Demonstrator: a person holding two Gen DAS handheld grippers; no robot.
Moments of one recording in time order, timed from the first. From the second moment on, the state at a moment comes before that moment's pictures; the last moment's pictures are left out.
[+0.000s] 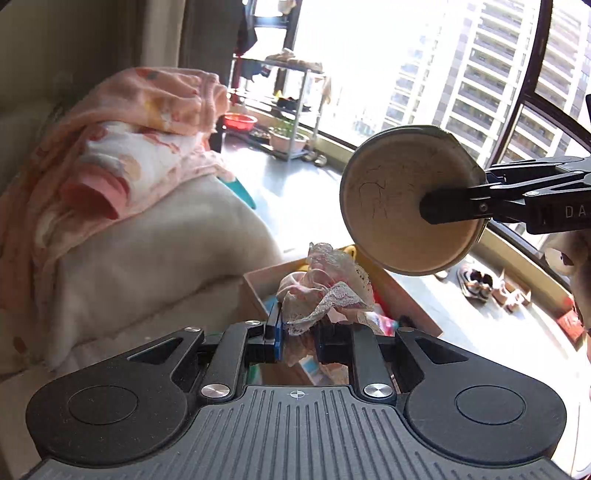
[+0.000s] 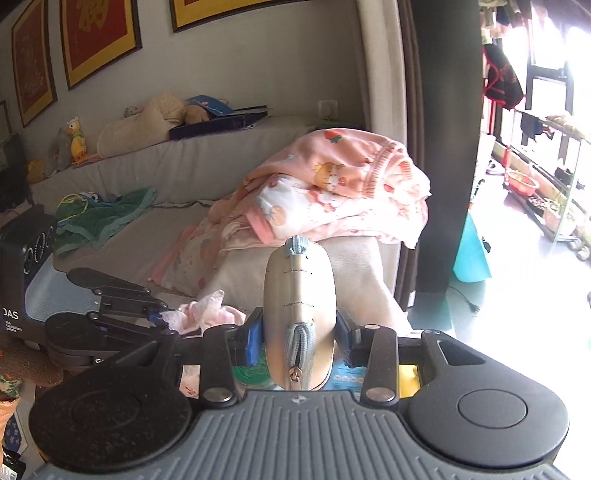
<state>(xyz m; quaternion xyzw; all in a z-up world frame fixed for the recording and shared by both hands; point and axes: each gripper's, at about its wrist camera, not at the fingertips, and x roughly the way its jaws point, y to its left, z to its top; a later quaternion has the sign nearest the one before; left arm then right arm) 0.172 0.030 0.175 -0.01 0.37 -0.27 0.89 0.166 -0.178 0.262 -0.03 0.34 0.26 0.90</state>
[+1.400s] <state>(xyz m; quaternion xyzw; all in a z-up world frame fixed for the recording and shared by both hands) 0.185 -0.027 0.107 -0.01 0.39 -0.29 0.87 0.233 -0.252 0.110 0.17 0.47 0.22 0.84</state>
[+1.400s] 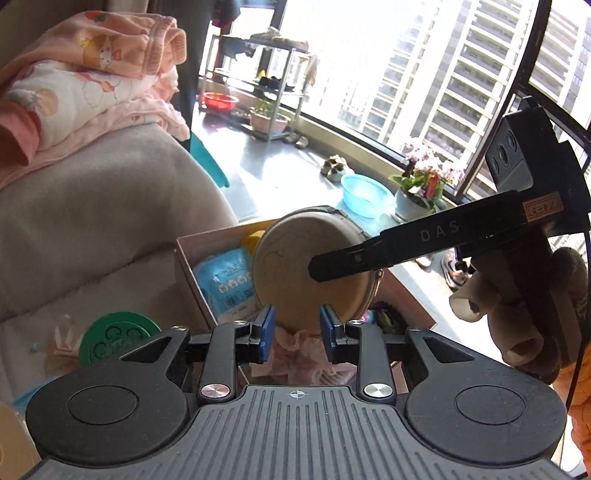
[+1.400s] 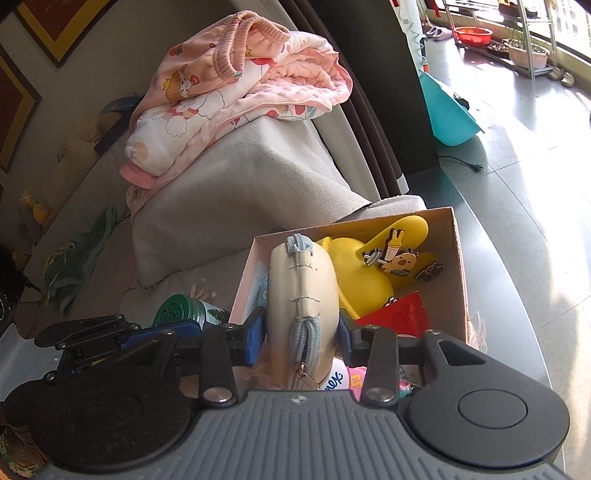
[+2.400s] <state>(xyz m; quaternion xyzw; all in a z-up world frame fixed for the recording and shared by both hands) 0.101 0.038 0.104 0.00 0.38 -0.24 0.89 0.187 -0.170 0.106 -0.08 0.36 0.20 0.91</state>
